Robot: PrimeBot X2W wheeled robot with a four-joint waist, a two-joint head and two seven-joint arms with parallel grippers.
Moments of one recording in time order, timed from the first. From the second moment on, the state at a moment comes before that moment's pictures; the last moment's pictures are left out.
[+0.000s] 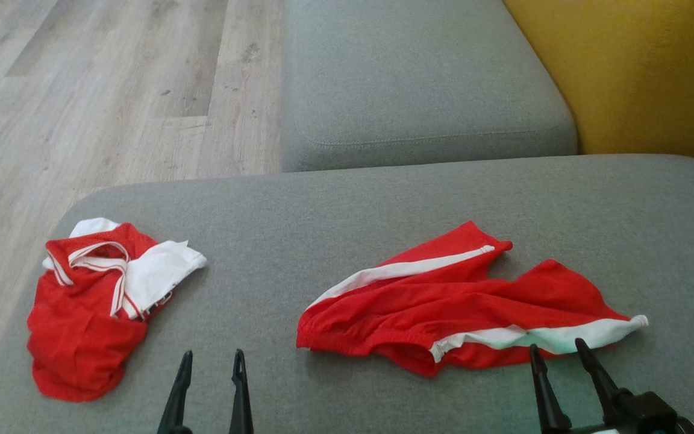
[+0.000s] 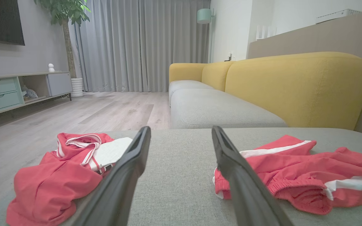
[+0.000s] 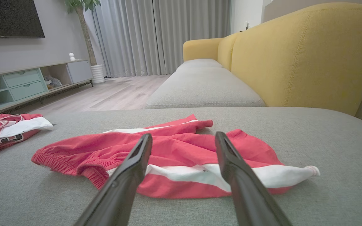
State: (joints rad) left arm 0.25 0.05 -0.27 0.06 -0.12 0.16 -0.25; right arm 0.22 -0.04 0.06 0.23 0.06 0.12 -0.26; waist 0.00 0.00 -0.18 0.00
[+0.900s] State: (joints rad) left arm -0.09 0.07 -0.74 0.50 -0.37 -0.03 -0.25; right arm 0.13 -0.04 0.10 0.21 0.01 0.12 -0.26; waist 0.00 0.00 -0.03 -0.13
